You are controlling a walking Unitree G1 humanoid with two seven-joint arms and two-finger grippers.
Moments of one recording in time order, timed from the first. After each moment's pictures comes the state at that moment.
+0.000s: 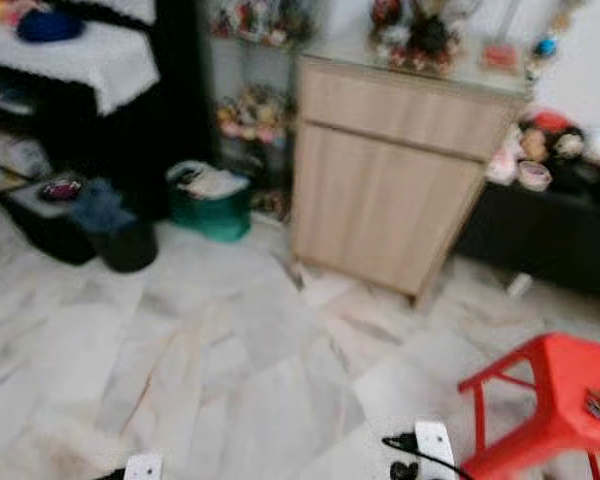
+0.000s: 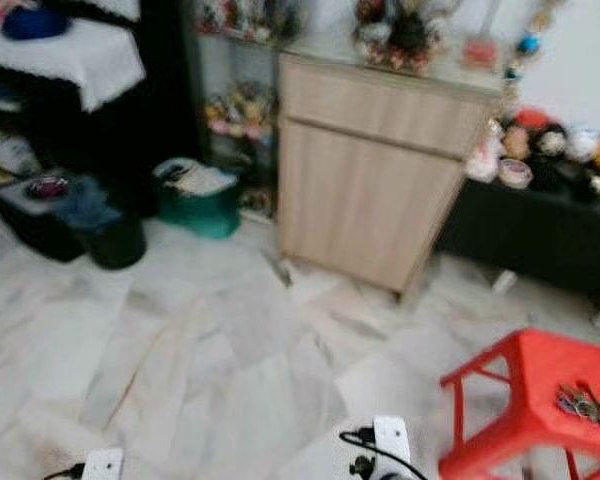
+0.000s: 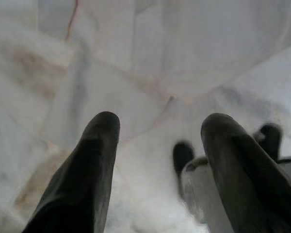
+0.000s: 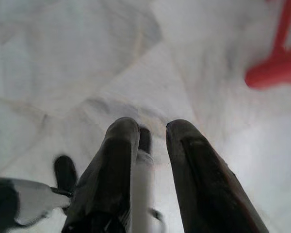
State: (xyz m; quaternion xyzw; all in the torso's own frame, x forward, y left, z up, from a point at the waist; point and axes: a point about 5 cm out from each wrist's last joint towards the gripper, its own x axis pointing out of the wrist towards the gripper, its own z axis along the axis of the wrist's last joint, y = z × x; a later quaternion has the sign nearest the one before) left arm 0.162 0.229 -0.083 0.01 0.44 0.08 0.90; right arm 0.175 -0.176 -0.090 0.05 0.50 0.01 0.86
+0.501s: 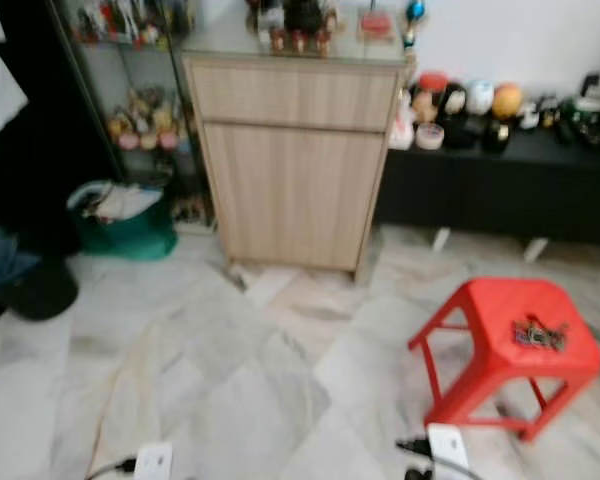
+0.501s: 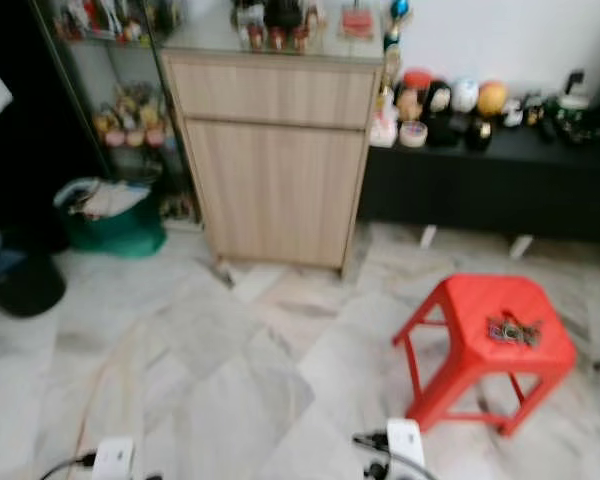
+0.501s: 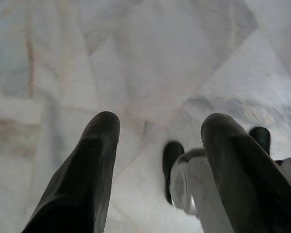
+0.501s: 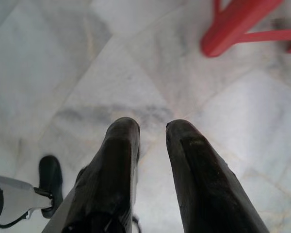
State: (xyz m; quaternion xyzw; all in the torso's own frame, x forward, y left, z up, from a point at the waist) left arm 0.160 0.225 -0.085 0.01 0.44 0.08 0.89; right arm 0.182 -0.178 -0.087 0.05 0.49 0.01 0.87
